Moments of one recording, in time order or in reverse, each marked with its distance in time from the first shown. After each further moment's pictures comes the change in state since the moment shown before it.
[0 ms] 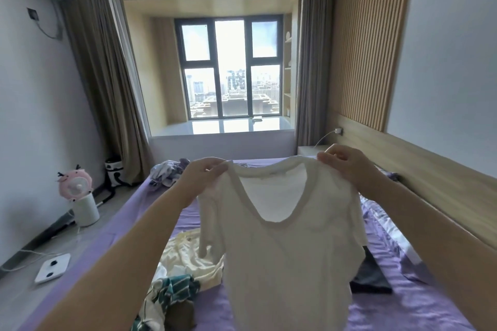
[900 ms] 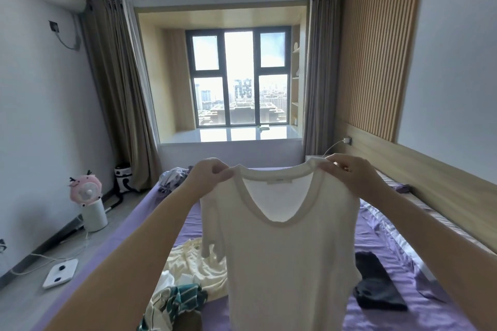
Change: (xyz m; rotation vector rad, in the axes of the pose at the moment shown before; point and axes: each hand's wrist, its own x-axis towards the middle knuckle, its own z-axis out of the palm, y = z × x) left_hand 0.018 0.003 -0.026 0.353 -0.002 0.104; right_hand 0.003 -0.011 0.017 -0.367 0.049 -0.225
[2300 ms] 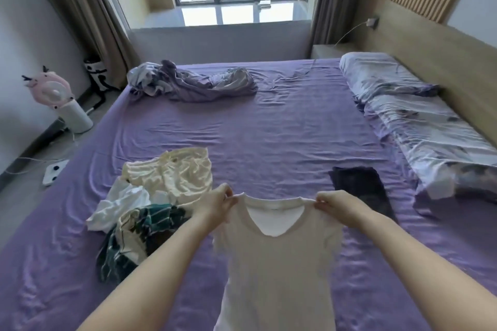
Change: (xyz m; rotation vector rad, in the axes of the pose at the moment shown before) left_hand -0.021 -0.185 0.260 0.231 -0.388 -0.423; right_hand -0.057 0.283 0.161 -0.366 -0.855 0.437
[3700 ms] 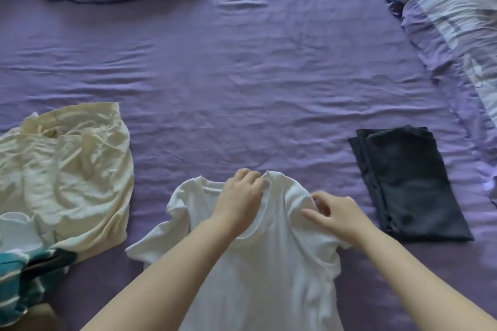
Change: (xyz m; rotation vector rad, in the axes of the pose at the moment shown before) left_hand 0.264 -0.053 0.260 0.299 -0.063 0.532; right_hand 0.244 0.150 0.179 0.227 -0.078 0.206
